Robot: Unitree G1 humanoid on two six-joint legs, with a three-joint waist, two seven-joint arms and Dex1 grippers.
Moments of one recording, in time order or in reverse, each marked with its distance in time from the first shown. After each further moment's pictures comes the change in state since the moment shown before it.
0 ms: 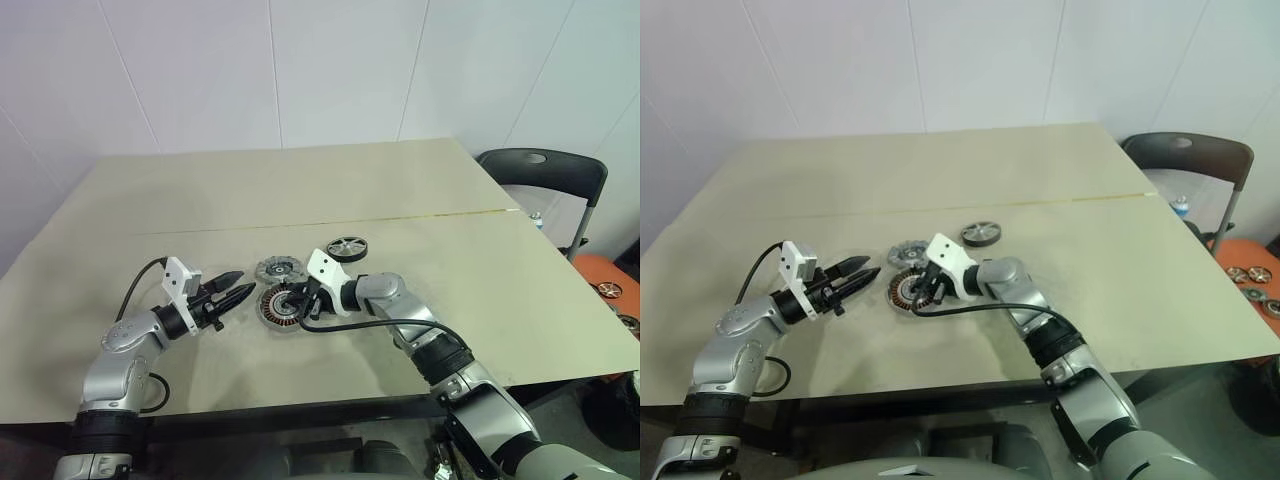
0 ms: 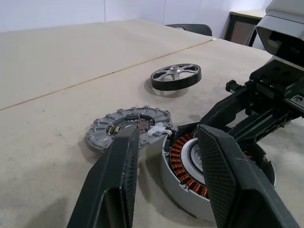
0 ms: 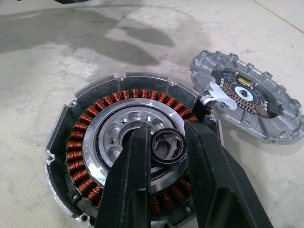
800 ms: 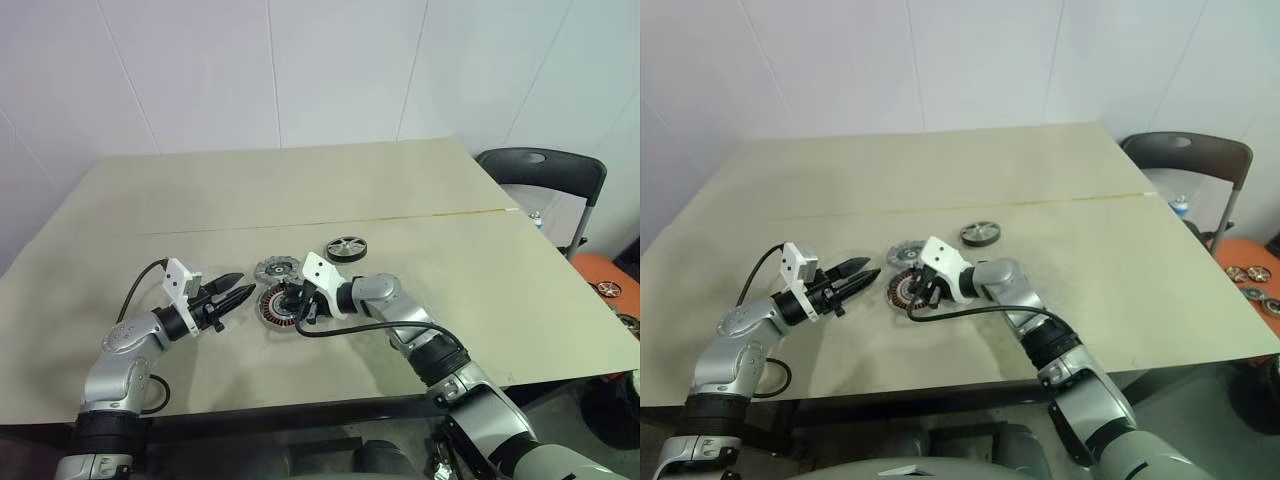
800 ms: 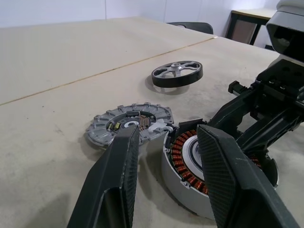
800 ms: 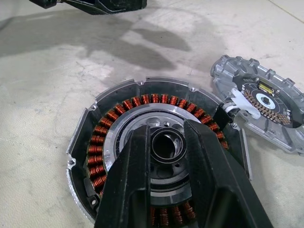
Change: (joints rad) left arm 0.002 -0.003 -0.003 0.010 0.002 -0.003 0.006; right arm 0.000 0.026 0.006 0.000 -0.007 -0.003 0.018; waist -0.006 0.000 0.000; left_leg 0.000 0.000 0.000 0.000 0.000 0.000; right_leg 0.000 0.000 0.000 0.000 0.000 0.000
